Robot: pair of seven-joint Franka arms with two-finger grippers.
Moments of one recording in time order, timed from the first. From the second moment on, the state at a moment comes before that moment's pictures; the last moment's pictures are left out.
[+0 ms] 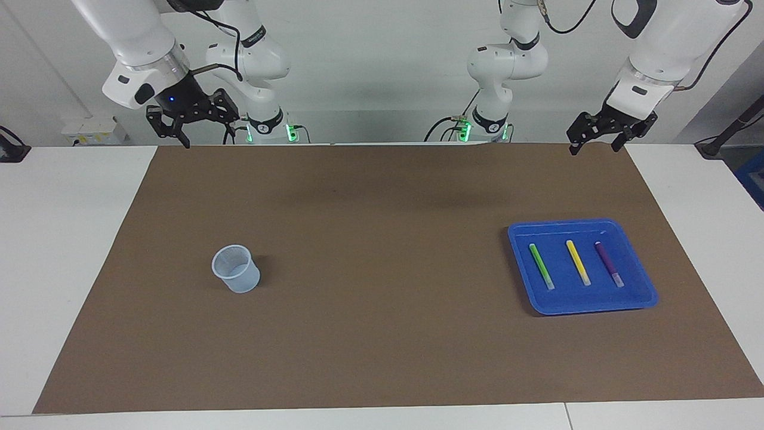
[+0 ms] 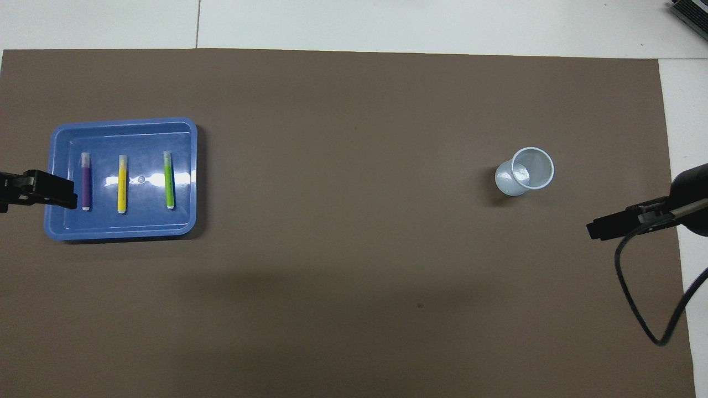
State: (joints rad) left arm -0.01 -0.07 -0.03 -1.64 0.03 1.51 -0.03; right arm -0.03 -0.11 0.07 -1.66 0.09 1.45 -0.19
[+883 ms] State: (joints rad) left arm -0.05 -0.08 -0.03 -1.69 0.03 1.55 0.00; right arm -0.03 -0.12 0.06 -1.66 0.09 1.49 -0.19
